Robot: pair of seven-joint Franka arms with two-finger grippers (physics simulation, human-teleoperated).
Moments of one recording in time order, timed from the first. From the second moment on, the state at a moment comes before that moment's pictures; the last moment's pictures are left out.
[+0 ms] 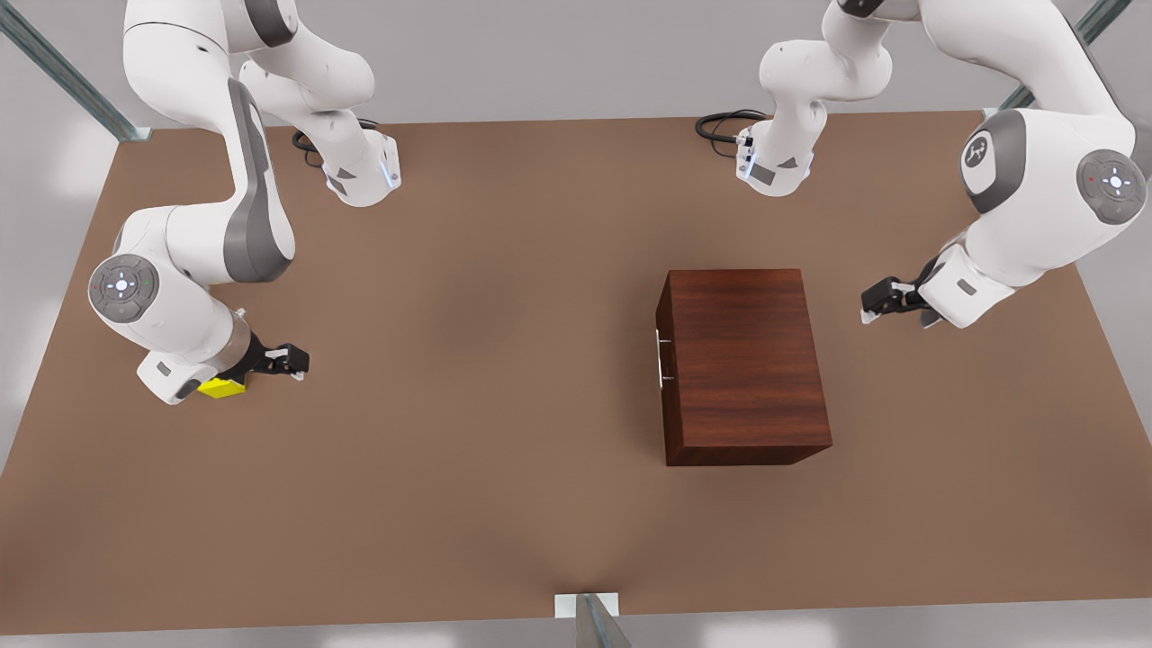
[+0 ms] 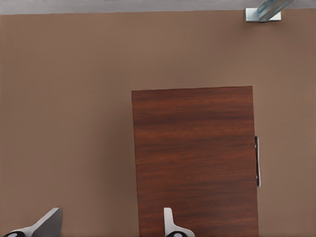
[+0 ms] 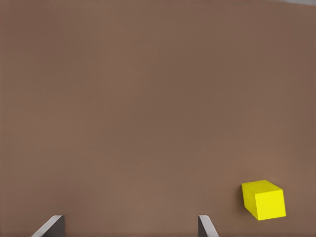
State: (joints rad) left arm -0.10 0.17 0.04 -1.42 -0.10 1.58 0.00; right arm 0.07 0.25 0.02 -1.54 -0.04 1.77 0.02
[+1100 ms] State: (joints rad) left arm -0.73 0.68 0.05 -1.32 0.27 1.86 -0.83; right arm 0.06 0.25 0.01 -1.54 -0.04 1.77 0.03
